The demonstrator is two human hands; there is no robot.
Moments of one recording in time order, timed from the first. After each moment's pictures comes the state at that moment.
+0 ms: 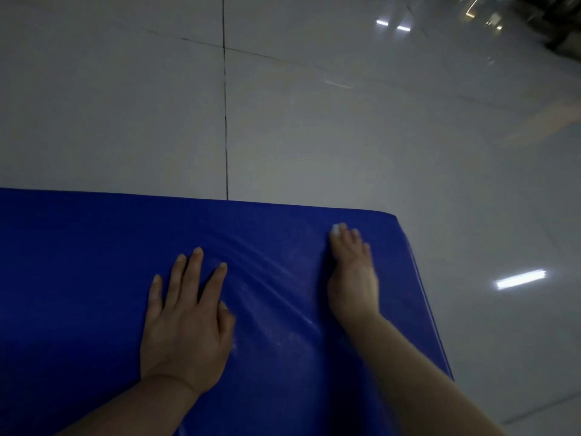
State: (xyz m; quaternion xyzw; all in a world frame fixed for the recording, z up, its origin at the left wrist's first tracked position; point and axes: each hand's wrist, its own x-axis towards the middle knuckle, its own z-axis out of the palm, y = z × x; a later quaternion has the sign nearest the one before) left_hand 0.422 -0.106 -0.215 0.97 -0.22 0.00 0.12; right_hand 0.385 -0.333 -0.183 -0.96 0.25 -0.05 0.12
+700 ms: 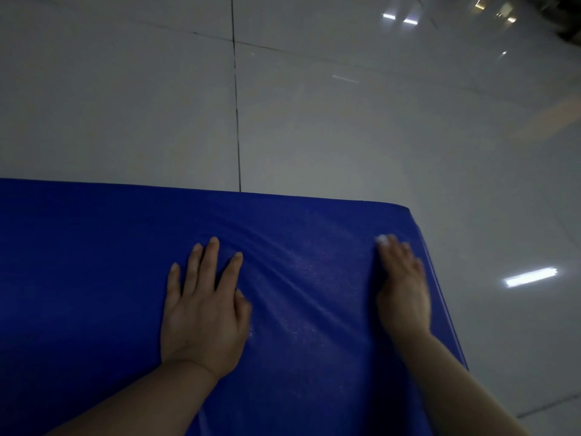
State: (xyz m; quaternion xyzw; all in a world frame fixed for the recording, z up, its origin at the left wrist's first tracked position) left_hand 0.424 -0.107 -0.217 0.97 -0.22 0.01 0.13; right_hand 0.337 -0.364 -0.186 -0.94 0.31 -0.05 0.10
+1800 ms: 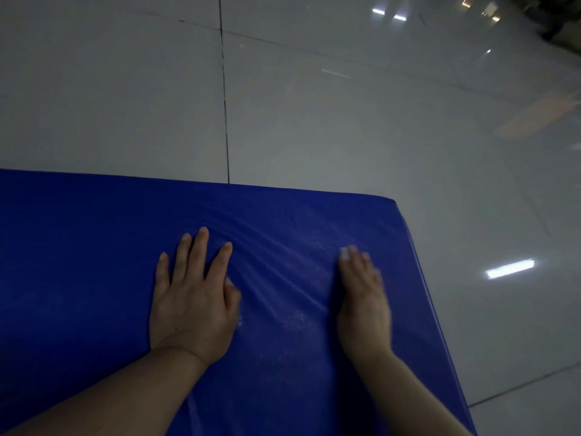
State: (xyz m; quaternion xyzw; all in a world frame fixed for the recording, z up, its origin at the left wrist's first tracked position) left_hand 0.425 -0.108 -0.216 0.97 -0.22 0.01 0.12; right_hand 0.320 -0.307 -0.191 -0.95 0.27 -0.08 0.10
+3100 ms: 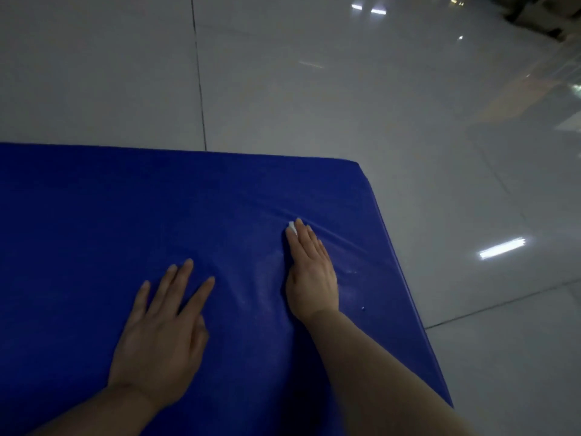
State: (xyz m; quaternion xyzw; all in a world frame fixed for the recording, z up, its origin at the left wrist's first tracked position) left_hand 0.331 -0.038 -0.213 0.93 -0.35 -0.05 0.10; right_hand 0.289 -0.267 -0.195 -0.96 0.19 -0.05 0.18
